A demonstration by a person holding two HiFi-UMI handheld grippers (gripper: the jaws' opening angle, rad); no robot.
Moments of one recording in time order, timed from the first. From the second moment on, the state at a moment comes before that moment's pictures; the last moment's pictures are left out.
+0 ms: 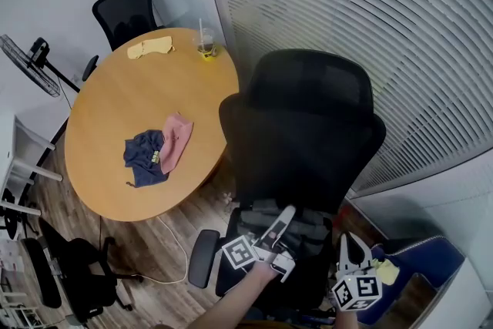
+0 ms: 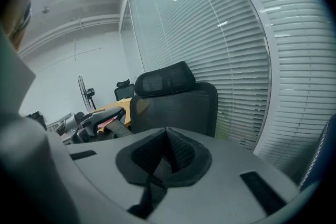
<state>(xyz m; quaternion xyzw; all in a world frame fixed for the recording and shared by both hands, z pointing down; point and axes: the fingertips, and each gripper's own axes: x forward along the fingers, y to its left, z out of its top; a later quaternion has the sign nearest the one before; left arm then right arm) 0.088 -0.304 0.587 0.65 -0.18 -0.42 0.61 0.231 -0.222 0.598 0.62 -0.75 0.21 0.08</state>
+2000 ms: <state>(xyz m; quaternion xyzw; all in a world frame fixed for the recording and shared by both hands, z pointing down) 0.057 -0.238 0.565 0.84 -0.28 -0.18 0.43 0.188 -0.175 0.527 0.62 -0.77 0.15 0.04</state>
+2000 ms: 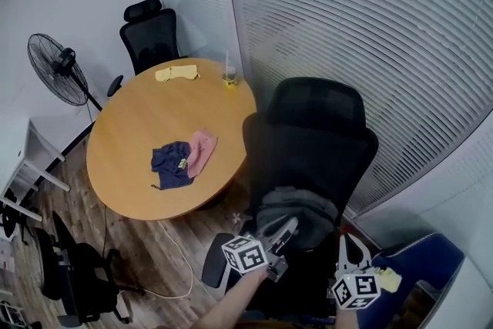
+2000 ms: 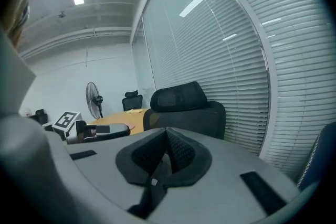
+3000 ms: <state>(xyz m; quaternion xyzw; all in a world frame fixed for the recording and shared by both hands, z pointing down) 0.001 -0.182 0.484 0.89 -0.36 -0.03 0.27 0.149 -0.120 0.473 0.61 -0.78 0.10 0.00</state>
